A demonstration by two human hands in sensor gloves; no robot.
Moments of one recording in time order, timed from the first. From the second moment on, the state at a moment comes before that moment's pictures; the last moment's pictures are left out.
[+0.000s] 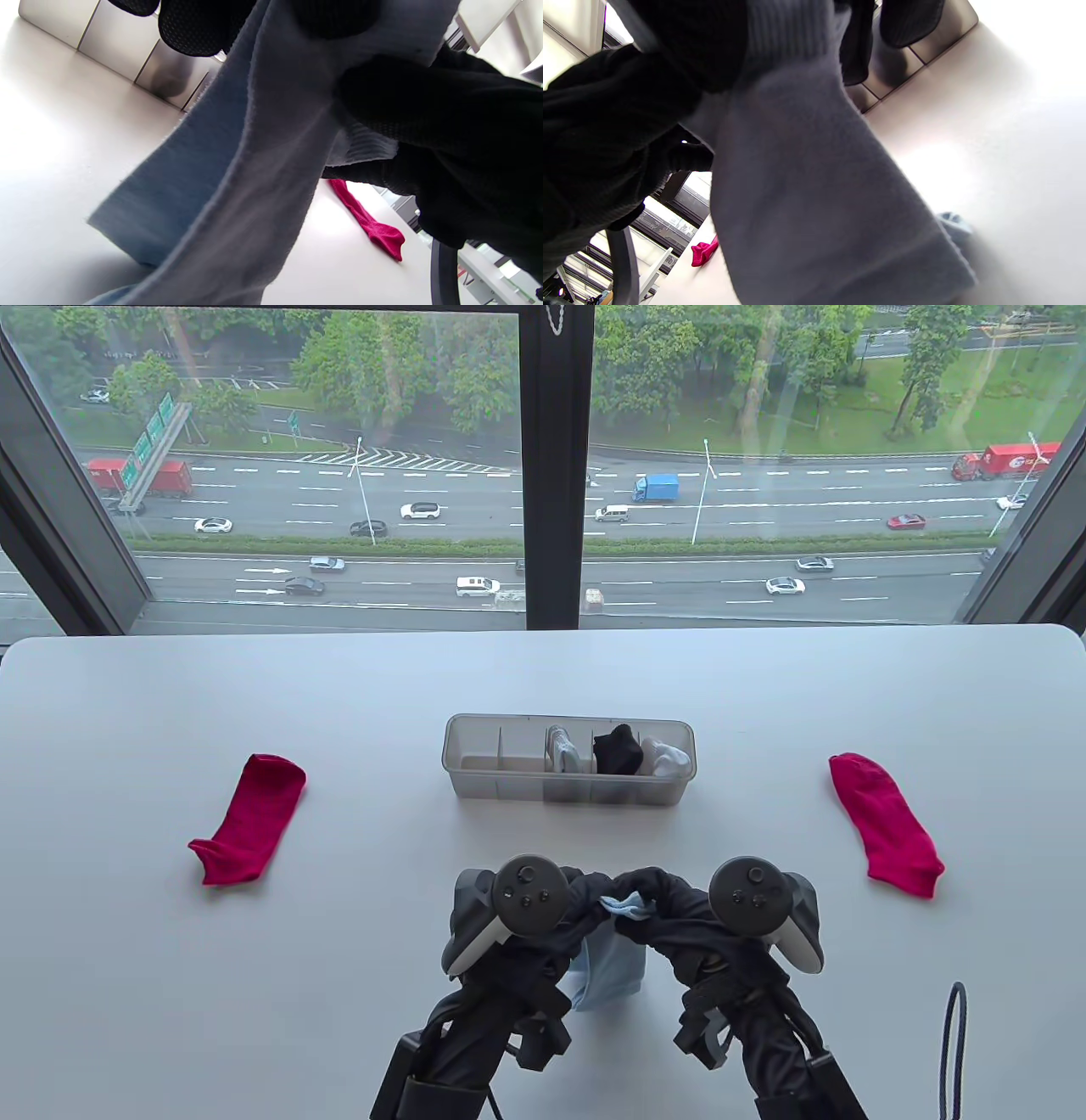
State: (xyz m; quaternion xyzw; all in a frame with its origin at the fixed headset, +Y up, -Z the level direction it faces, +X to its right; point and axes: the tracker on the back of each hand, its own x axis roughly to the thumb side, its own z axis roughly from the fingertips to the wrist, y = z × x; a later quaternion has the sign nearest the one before) left_hand -0.065 -0.681 -0.292 -0.05 -0.18 0.33 0.92; right_hand 0.147 -0.706 -0.296 0.18 0.08 0.88 0.42
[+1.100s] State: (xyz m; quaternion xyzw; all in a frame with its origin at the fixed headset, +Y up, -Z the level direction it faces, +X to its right) left_hand -0.073 -0.745 -0.309 -0.25 -0.13 0.33 0.90; right_hand 0.146 -0.739 -0.317 0.06 0.10 0.95 0.28
